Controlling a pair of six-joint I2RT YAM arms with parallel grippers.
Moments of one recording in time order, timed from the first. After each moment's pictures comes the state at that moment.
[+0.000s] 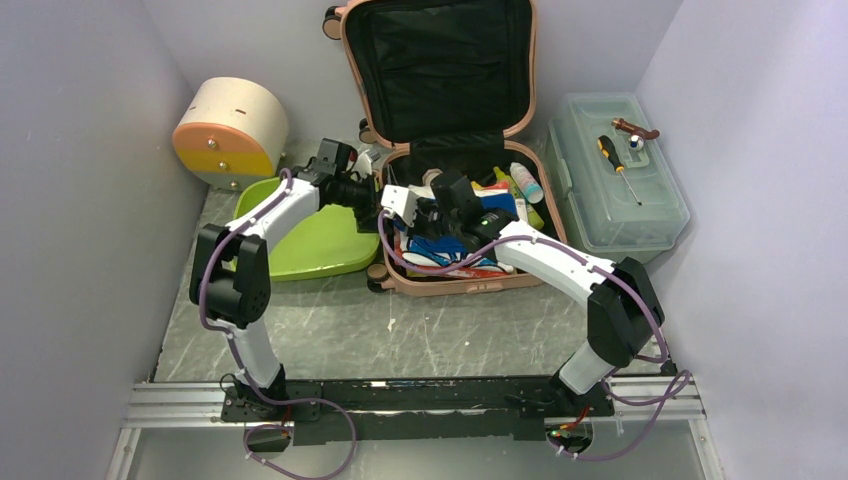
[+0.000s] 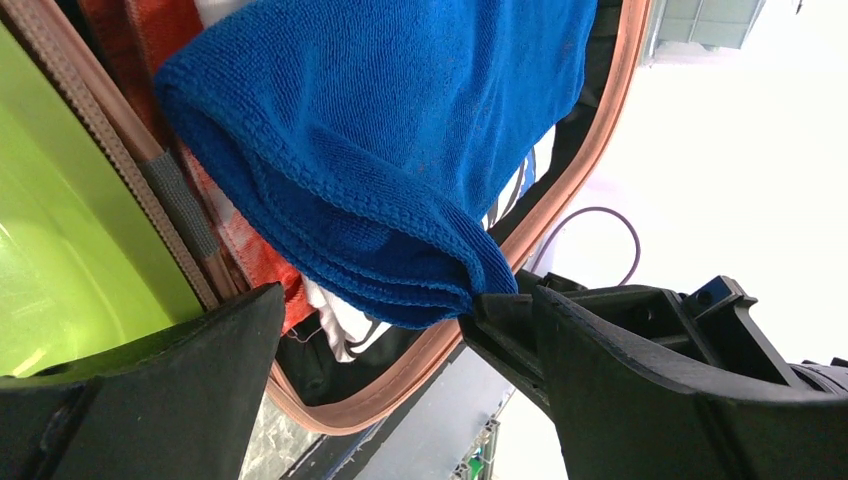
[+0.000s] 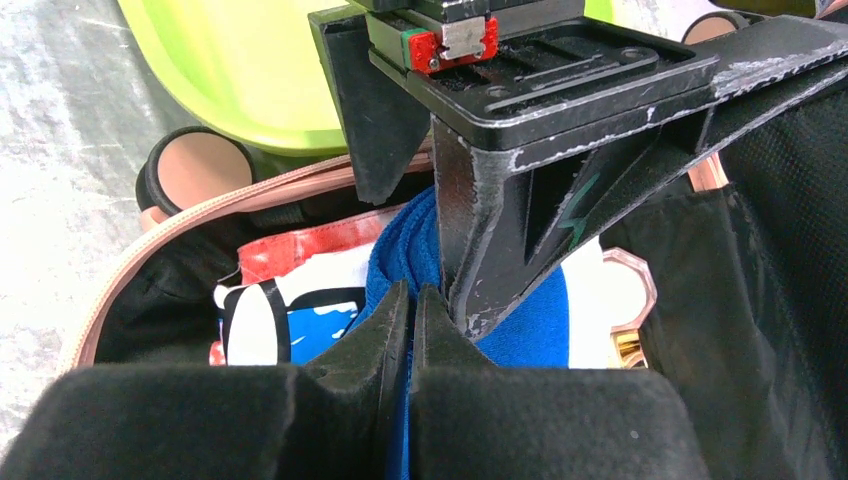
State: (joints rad) left arm -0.33 1.81 1.42 -0.51 0.76 -0.62; right arm 0.74 1.59 1.23 -0.19 -0.25 -0.66
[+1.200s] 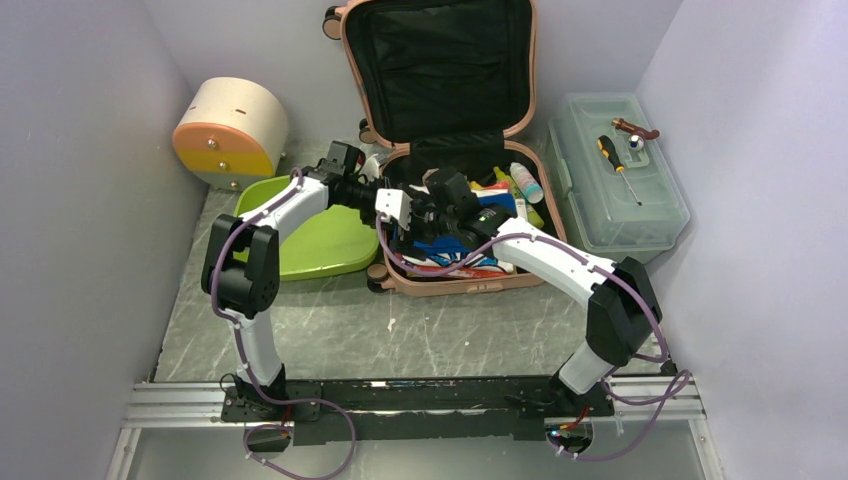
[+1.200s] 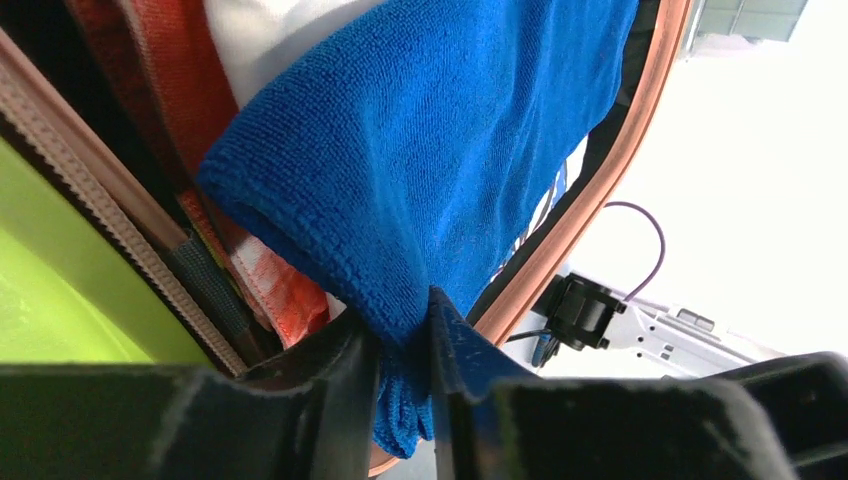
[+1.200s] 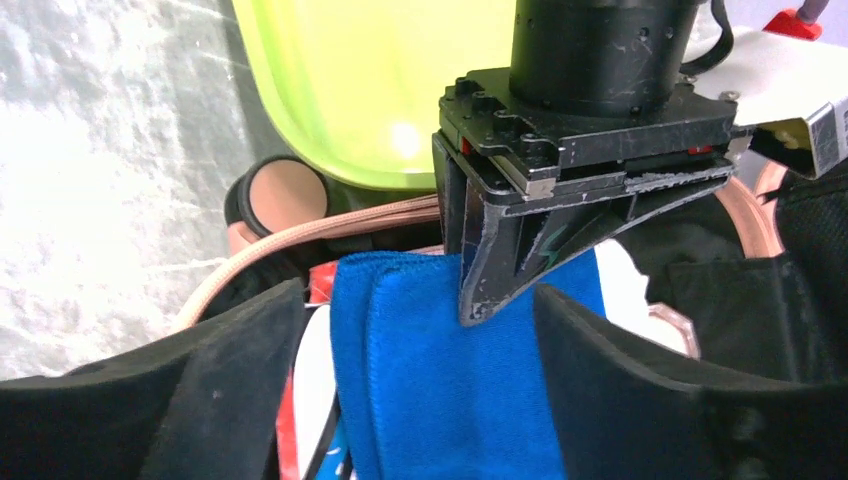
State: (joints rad) left arm -0.35 1.90 1.46 -0.51 0.76 -0.59; right arm 0.75 1.61 1.29 -0.27 -0.38 -0.66
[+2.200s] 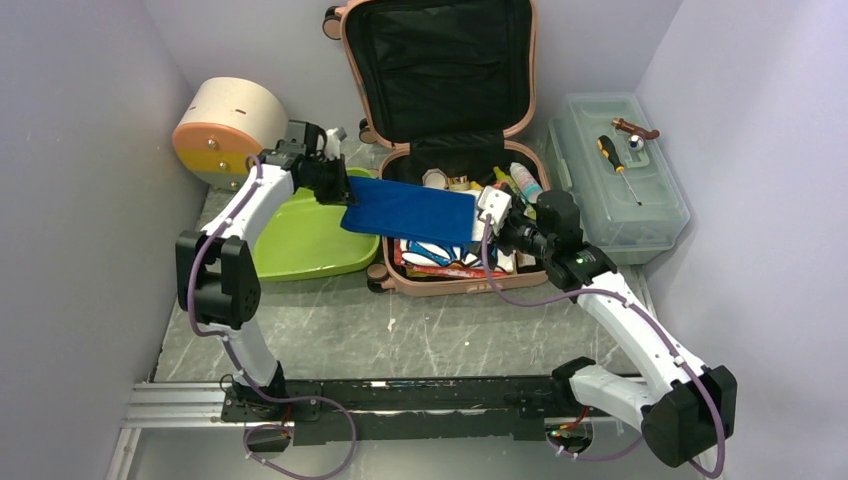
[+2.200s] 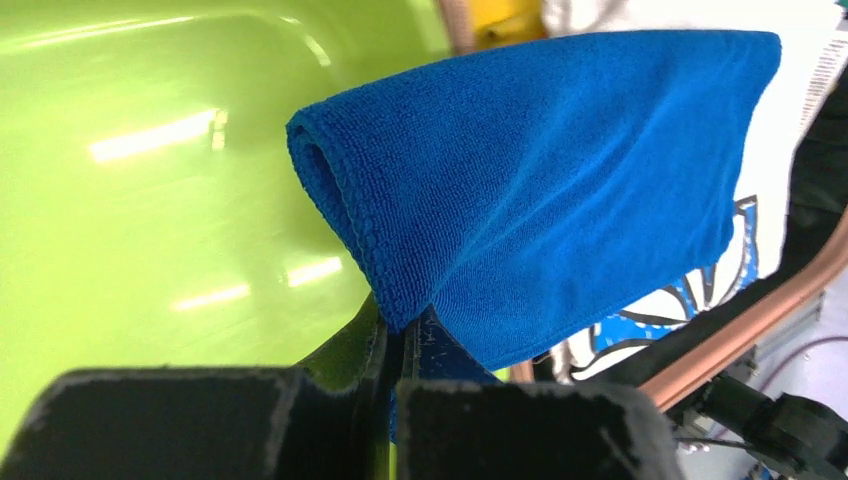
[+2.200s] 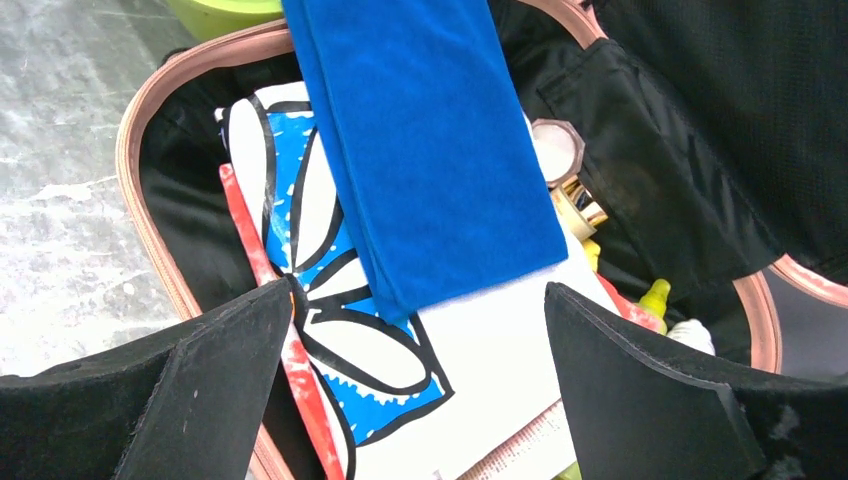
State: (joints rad) left arm -0.21 1.79 1.55 -0.68 0.42 -0.29; right arm 0.40 1.04 0.86 -0.21 -0.50 -0.58
